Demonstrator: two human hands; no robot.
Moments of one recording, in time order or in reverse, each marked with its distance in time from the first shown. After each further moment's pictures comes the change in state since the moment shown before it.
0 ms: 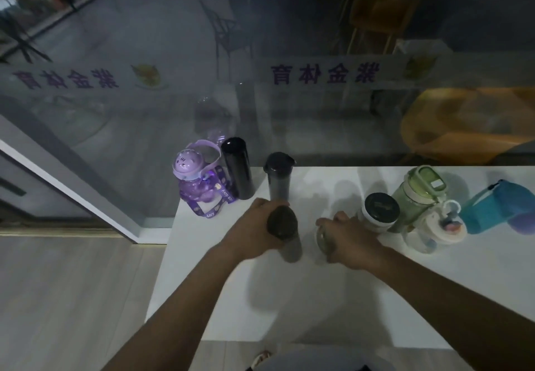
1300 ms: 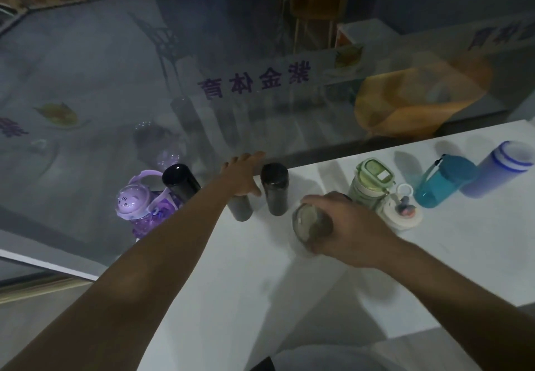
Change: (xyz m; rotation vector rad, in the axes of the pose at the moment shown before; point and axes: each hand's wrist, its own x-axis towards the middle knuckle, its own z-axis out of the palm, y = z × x) left_hand 0.193 0.030 -0.017 0.528 -0.121 -0.020; right_hand -0.076 0.022 -0.094 0.403 0.234 0.027
